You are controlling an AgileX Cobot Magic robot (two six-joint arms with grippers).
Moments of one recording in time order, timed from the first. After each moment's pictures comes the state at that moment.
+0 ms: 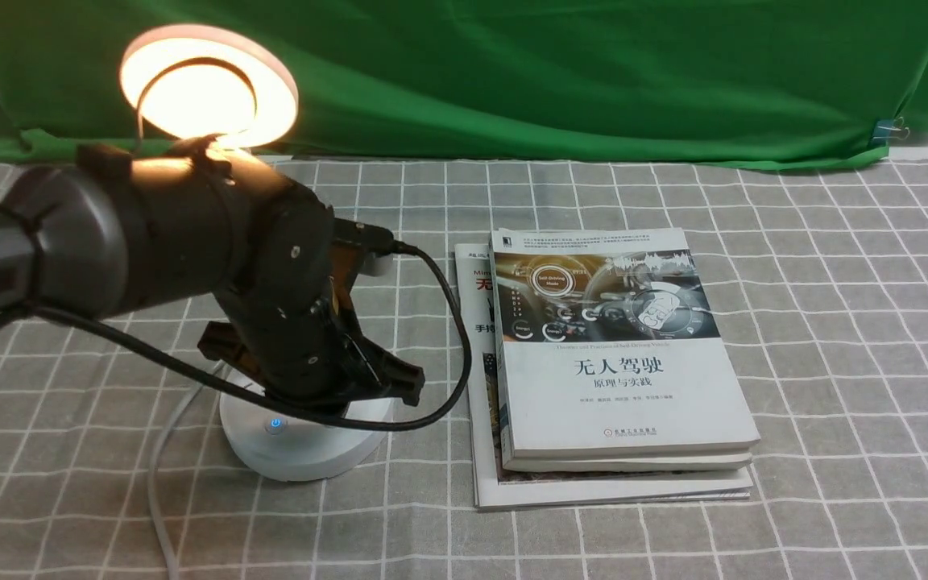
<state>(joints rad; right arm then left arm) 0.12 -0.01 0.01 0.04 0.21 -0.02 -0.50 1.75 -1.15 0.06 0.79 -0.23</state>
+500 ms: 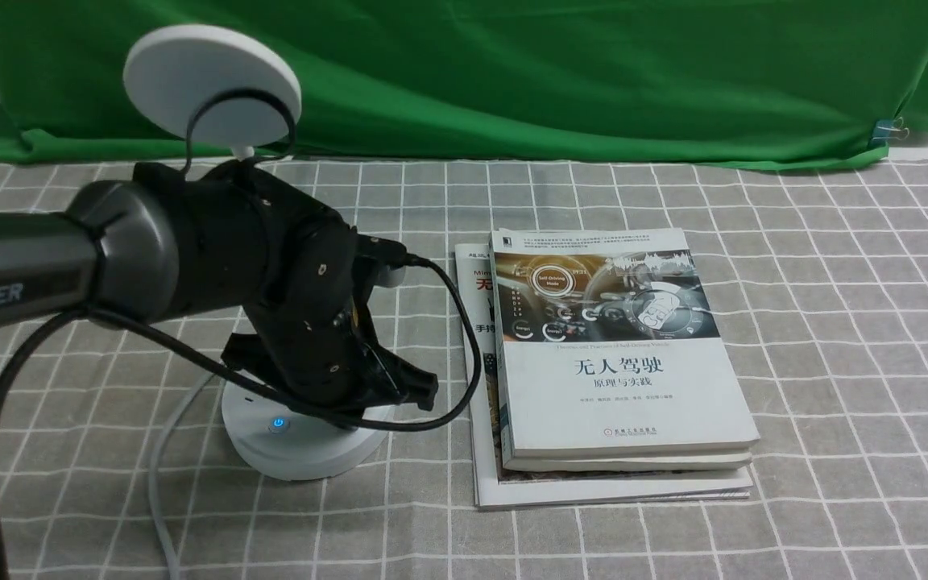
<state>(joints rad) 0.12 -0.01 0.01 0.04 0.21 -0.02 -0.50 1.82 -1.16 0.06 0.74 -0.25</state>
